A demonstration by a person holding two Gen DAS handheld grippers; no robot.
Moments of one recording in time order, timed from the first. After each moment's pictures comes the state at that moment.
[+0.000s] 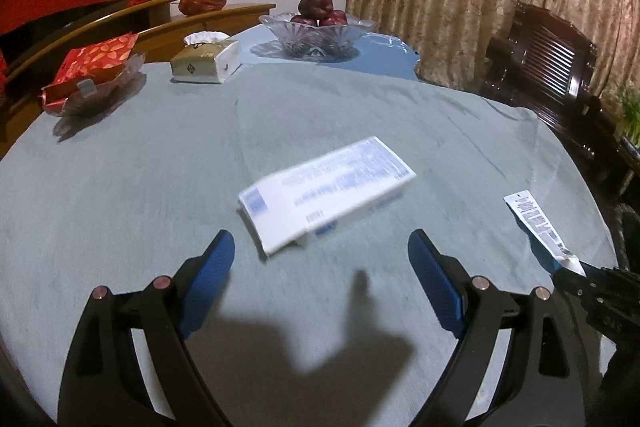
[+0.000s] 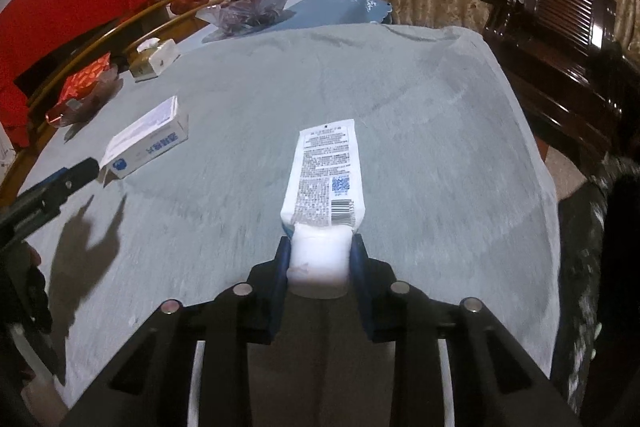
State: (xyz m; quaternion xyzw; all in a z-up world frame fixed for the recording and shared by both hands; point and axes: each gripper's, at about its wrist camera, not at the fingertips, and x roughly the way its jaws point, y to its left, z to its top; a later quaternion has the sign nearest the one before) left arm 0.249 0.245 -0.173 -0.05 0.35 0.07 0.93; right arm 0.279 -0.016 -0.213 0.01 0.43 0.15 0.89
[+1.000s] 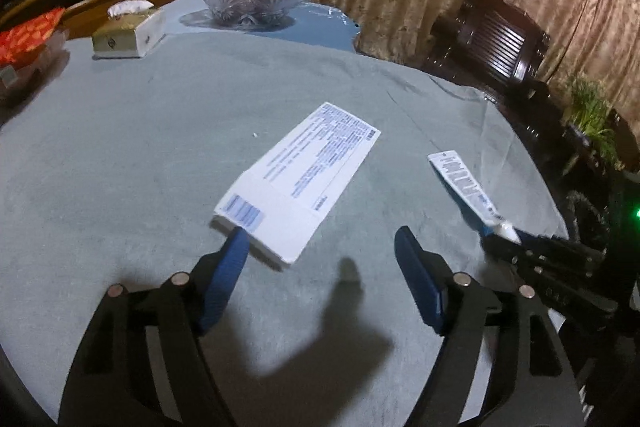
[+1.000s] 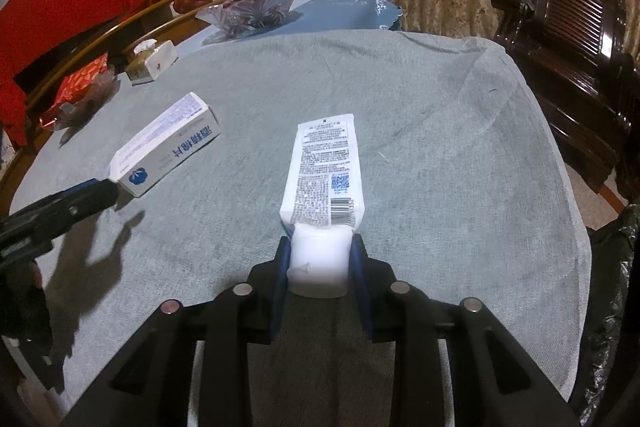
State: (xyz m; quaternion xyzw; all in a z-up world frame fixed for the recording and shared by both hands) left arm 0.278 0.233 -0.186 -0.09 0.40 -0.06 0.91; right arm 0.305 -0.004 -0.215 0.00 0.43 0.15 0.89
